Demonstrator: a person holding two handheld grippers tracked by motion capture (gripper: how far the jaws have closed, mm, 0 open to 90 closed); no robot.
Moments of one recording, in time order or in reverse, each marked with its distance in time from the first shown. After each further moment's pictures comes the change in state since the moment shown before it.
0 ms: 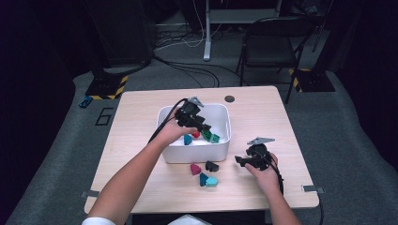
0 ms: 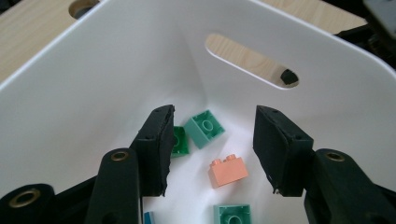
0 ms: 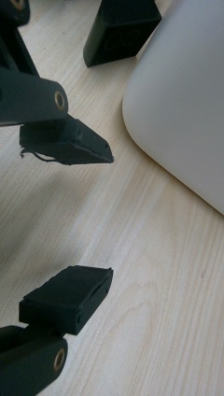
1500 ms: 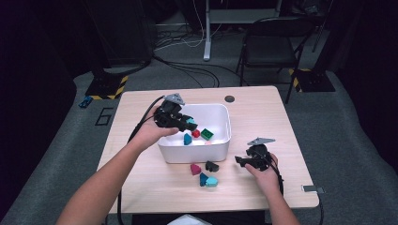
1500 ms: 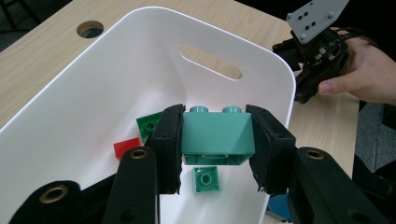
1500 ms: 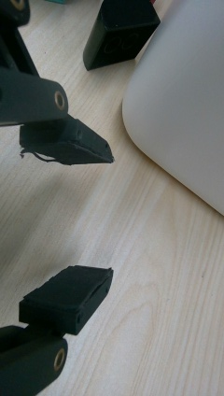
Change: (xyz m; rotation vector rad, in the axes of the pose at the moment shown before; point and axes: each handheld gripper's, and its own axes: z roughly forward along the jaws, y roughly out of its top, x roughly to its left) left arm -0.016 -0.011 -0.074 -0.060 -0.037 0.024; right arm 0.001 -0.001 -0.001 -0.006 0.002 0.004
